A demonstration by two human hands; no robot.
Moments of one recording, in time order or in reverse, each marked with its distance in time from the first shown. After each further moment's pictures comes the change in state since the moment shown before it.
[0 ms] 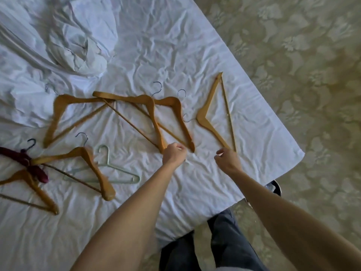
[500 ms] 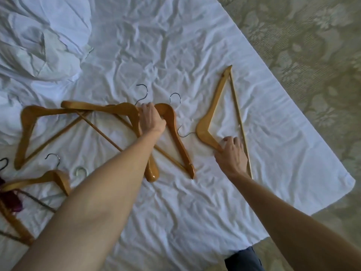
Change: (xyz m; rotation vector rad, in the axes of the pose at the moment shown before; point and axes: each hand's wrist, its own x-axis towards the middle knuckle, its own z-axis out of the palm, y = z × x) left_hand 0.228 0.085 -0.019 0.550 0.483 0.224; right_hand 0.170 -0.009 0.029 -0.171 0.208 -0.145
